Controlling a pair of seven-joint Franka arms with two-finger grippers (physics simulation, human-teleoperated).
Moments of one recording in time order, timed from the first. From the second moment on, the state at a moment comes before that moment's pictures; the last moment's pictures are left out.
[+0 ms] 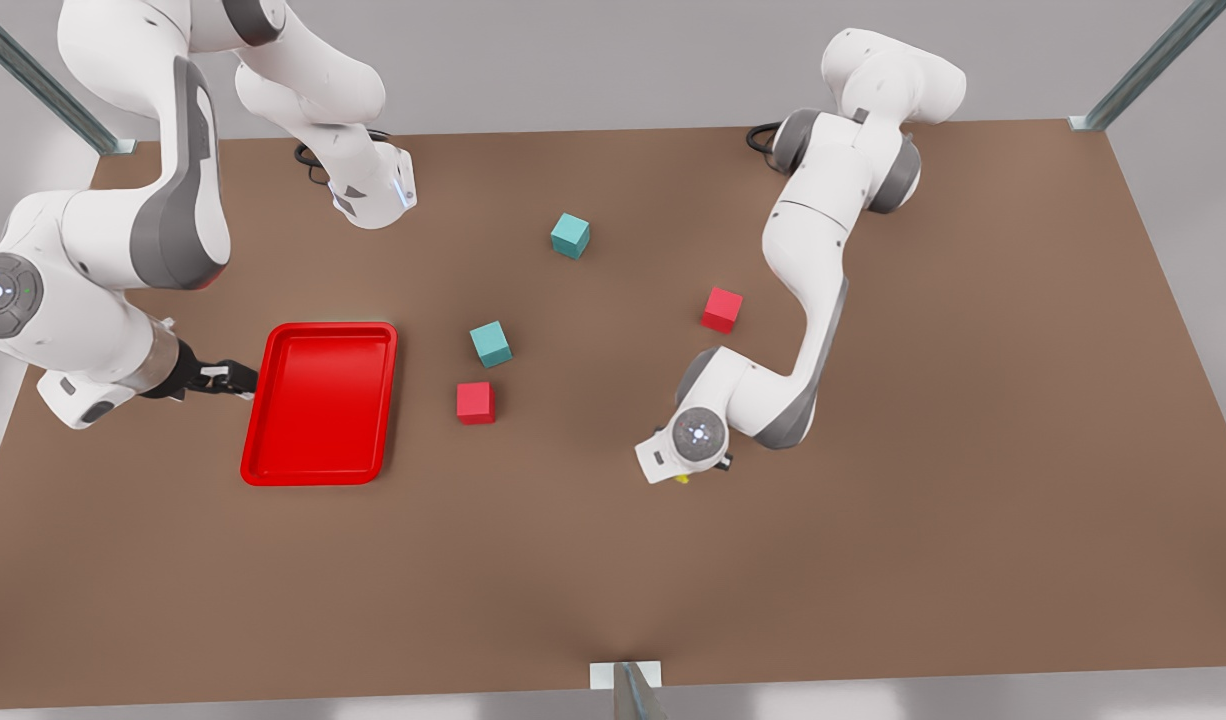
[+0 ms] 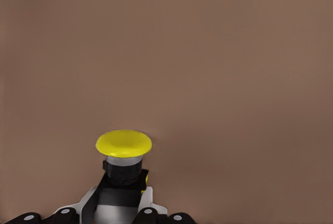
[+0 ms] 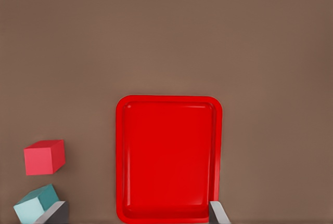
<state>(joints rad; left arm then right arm) -0.55 1.02 0.01 -0.95 -0.02 1.77 -0.12 -0.10 0.23 0.14 -1.43 -0.07 1.56 0.04</state>
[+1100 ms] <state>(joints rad) -0.77 1.15 0.49 -1.07 0.03 2.63 -1.03 -0.12 0.28 0.14 -1.45 -0.05 1.71 0.03</state>
